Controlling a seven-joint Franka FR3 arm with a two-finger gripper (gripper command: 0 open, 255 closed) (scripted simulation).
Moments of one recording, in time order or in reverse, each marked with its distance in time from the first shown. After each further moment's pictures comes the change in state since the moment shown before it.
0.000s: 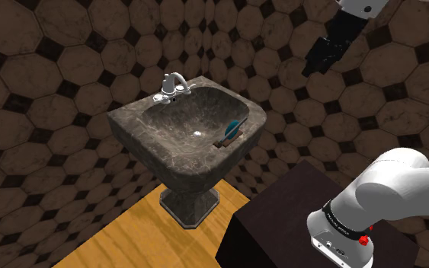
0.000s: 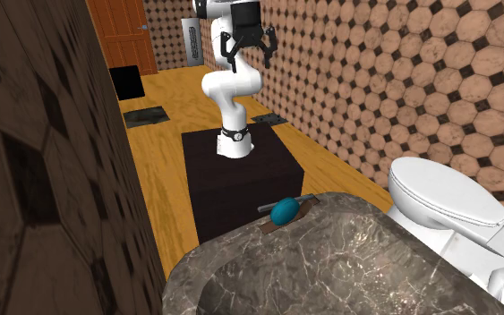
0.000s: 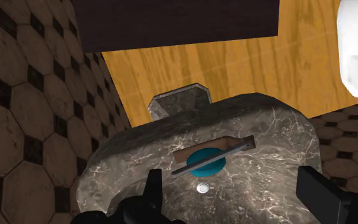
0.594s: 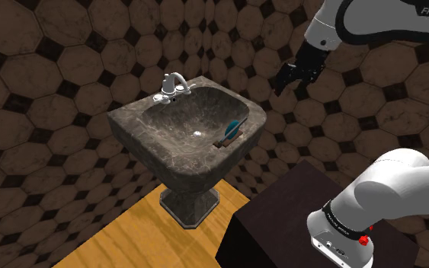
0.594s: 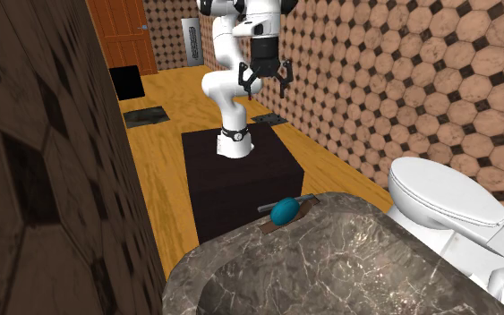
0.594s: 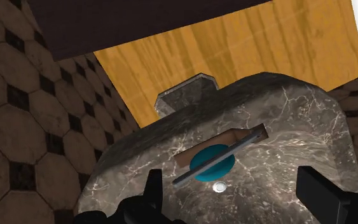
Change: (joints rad) arm -0.034 0.039 0.126 -0.178 0.044 0.240 0.220
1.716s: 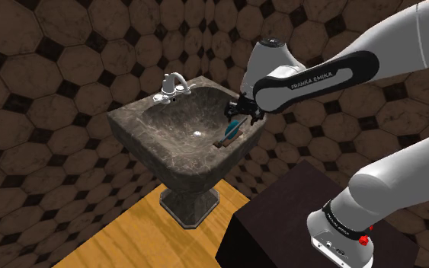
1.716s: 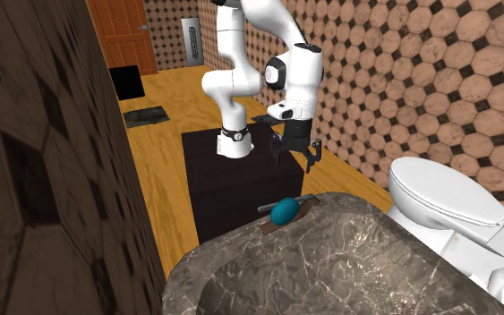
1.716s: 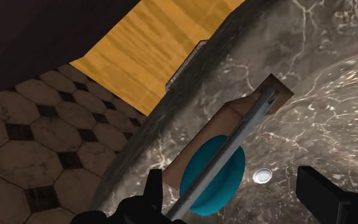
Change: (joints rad) arm -0.175 0.525 0.351 -0.066 -0.101 0.608 0.658
